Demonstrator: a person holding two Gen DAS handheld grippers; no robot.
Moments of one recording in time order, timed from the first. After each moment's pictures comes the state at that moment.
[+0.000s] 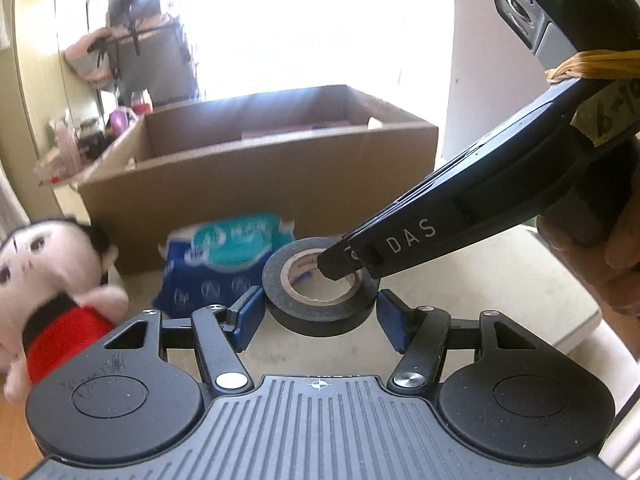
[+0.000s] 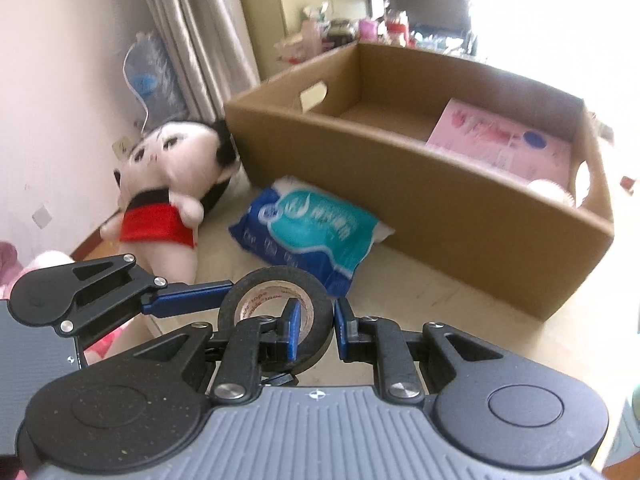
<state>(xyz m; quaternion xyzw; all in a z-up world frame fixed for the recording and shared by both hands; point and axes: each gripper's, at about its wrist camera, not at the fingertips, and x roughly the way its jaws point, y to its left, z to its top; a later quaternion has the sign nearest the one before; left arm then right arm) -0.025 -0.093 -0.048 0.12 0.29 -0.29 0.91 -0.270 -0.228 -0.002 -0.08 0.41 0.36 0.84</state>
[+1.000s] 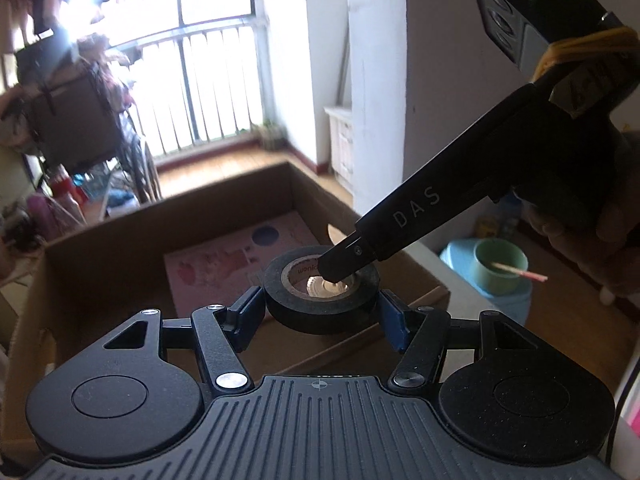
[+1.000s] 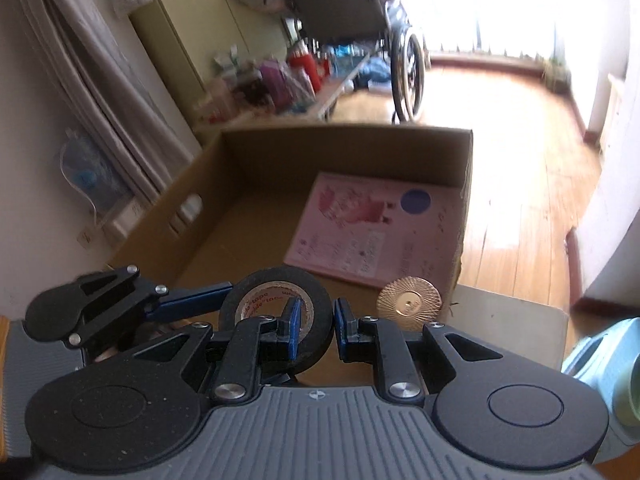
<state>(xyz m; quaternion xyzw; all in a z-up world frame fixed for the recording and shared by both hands) 0.142 -0.202 -0.011 0.15 0.27 -0.40 0.86 -0.085 -0.297 0.036 0.00 0.46 0.30 0.84</state>
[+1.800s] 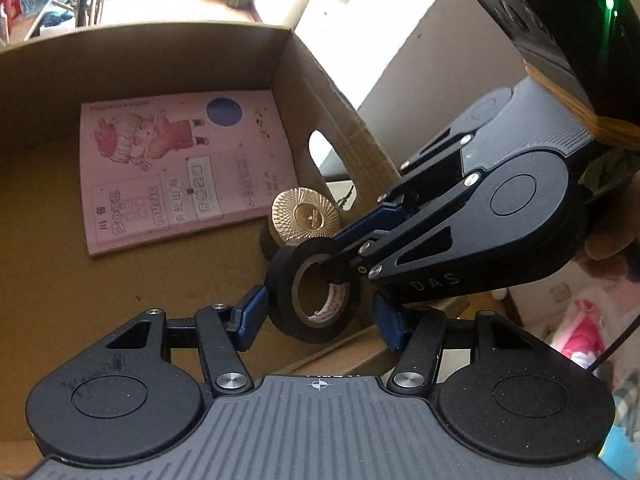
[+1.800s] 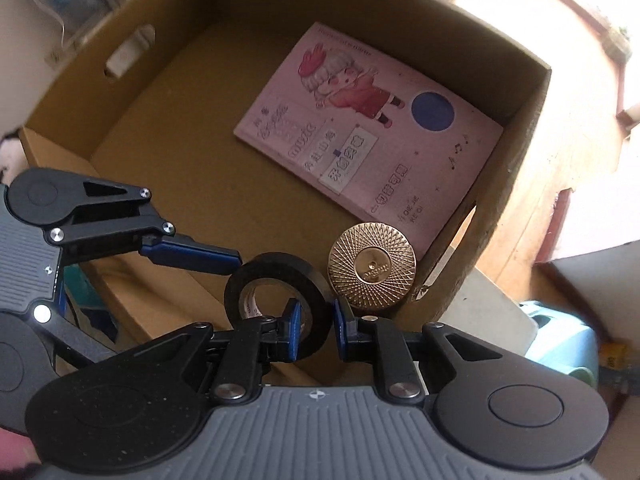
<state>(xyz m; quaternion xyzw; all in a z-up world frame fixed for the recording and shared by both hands) 0.230 -0.218 -0.052 0.03 0.51 -0.45 0.73 -0.023 -0.242 -0.012 -0.22 0.63 0.29 0.69</state>
